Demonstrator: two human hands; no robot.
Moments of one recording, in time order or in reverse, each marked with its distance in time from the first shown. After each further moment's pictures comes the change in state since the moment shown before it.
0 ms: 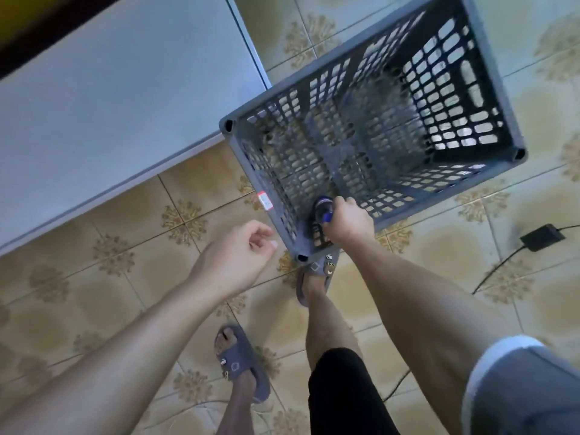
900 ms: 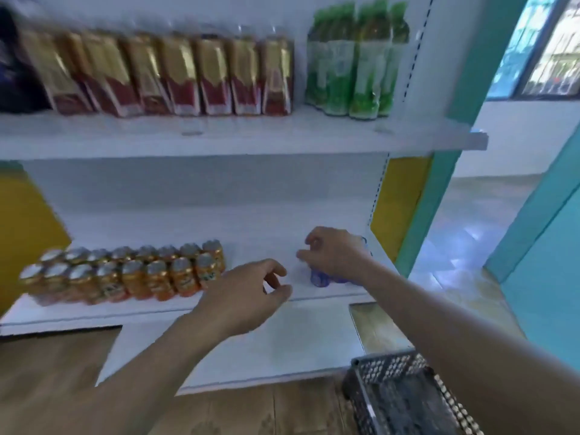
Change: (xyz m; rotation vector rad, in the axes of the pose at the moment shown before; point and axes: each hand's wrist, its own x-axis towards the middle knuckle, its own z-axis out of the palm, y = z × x) left_hand -0.582 -0.234 -0.270 -0.042 0.843 0.507; right_hand -0.656 -0.405 -0.207 -0.080 0.658 -0.758
